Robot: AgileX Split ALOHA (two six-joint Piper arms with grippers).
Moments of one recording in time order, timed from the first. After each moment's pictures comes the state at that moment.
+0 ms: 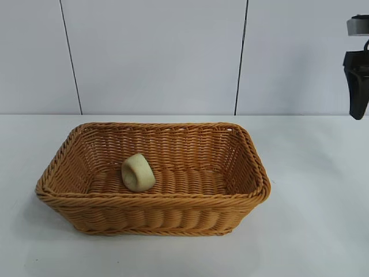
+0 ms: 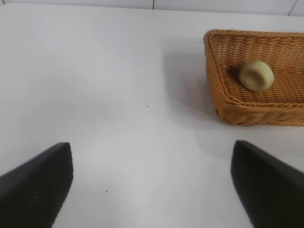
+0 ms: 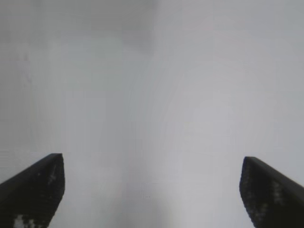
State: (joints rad) left arm -0.02 -0.01 -0.49 -0.06 1.07 -0.02; right arm -0.07 1.50 -1.10 0.01 1.21 -0.04
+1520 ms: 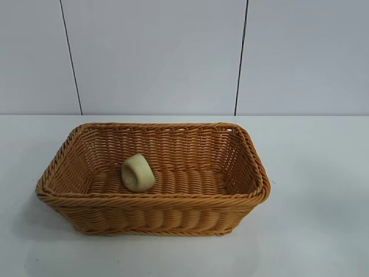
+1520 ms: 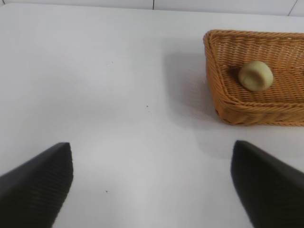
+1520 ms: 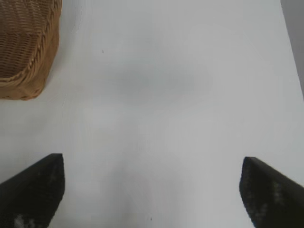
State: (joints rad) left arm -0.02 -0.01 -0.49 -0.06 1.07 -0.02; right arm 0.03 0.01 -0.51 0.06 1.02 -0.08
